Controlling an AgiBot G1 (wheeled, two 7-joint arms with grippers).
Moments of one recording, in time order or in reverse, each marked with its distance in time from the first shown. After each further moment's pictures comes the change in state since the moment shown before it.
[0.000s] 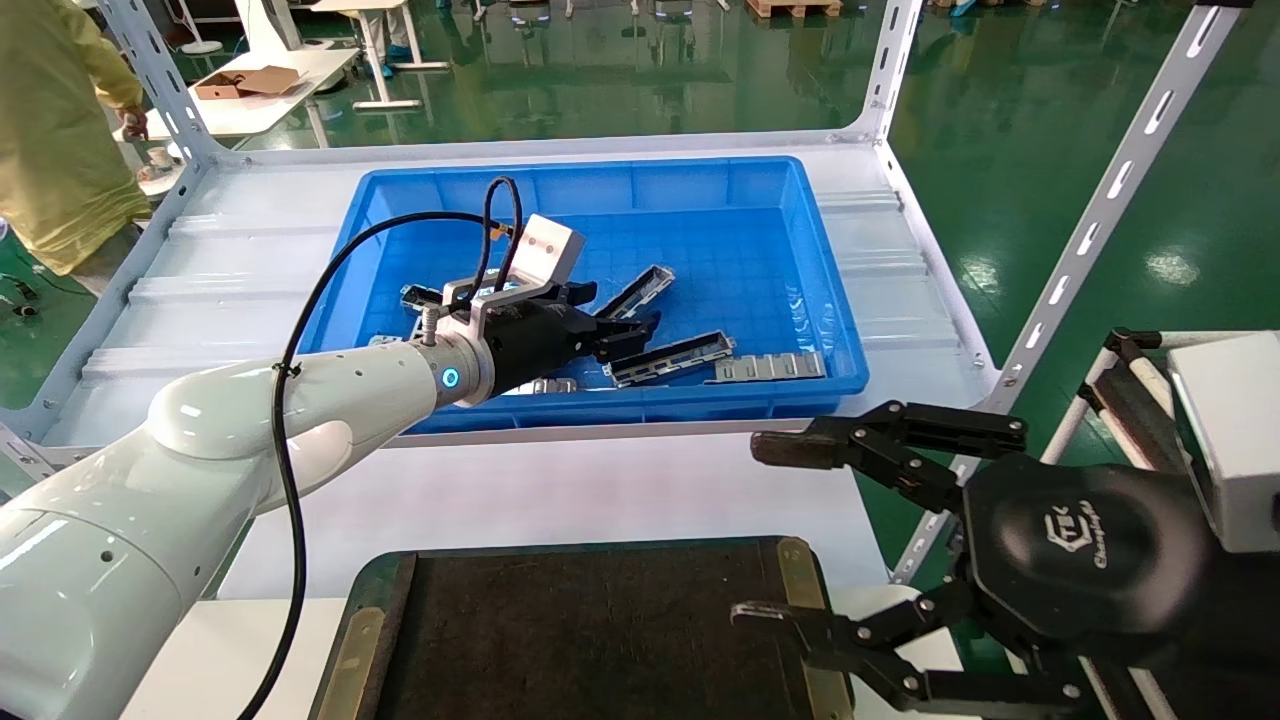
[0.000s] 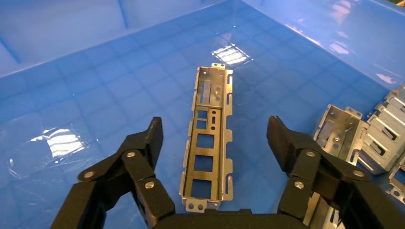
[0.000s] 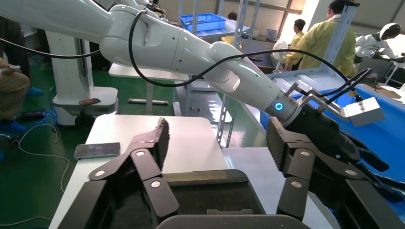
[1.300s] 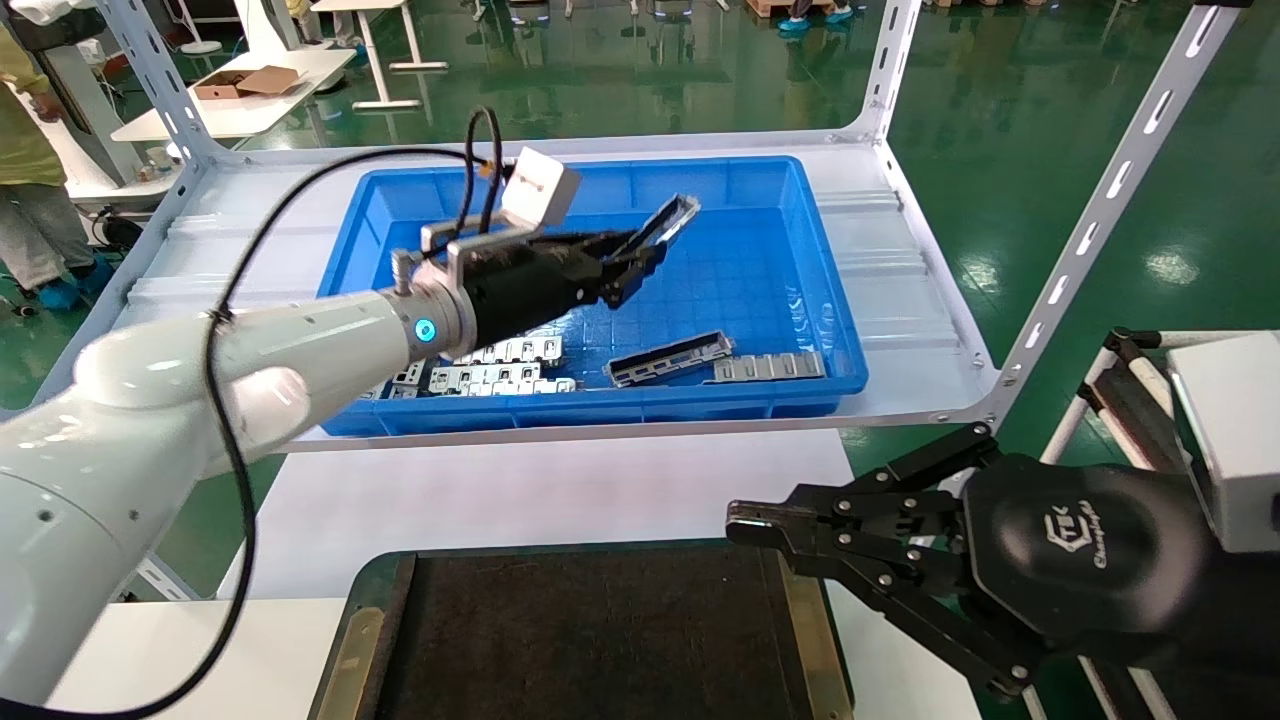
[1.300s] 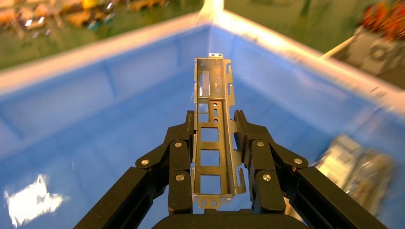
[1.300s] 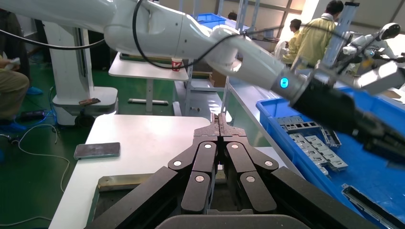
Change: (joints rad) left arm -0.073 -0.059 0.046 0.004 -0.254 0.161 0.155; right arm 0.000 0.000 0.000 0.000 0.000 0.000 0.000
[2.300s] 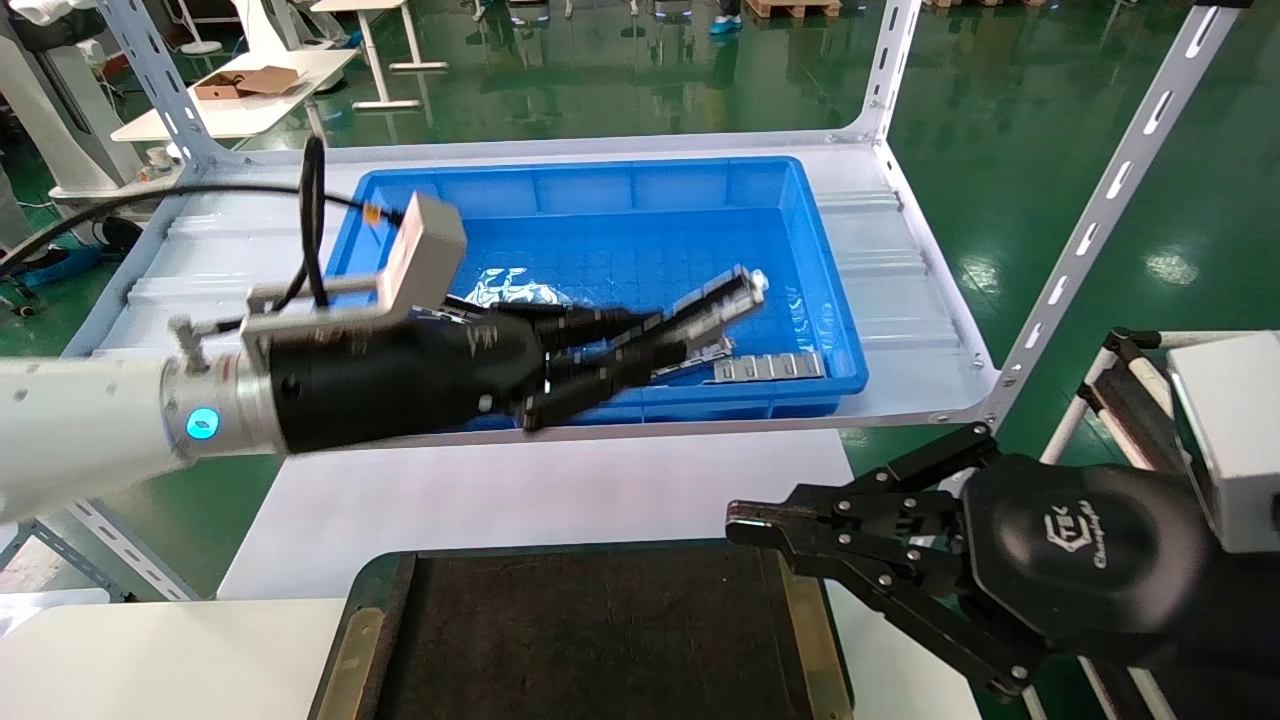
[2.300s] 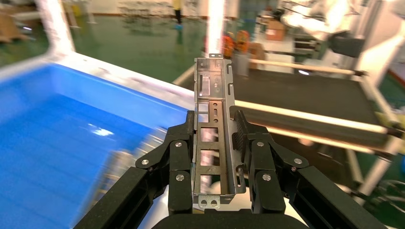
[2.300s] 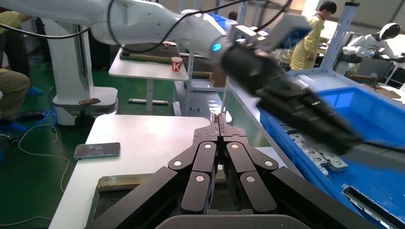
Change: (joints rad) left arm 0.145 -0.371 -0.049 -0.430 -0.138 0.494 -0.030; right arm 0.000 0.000 0.000 0.000 0.000 0.000 0.000
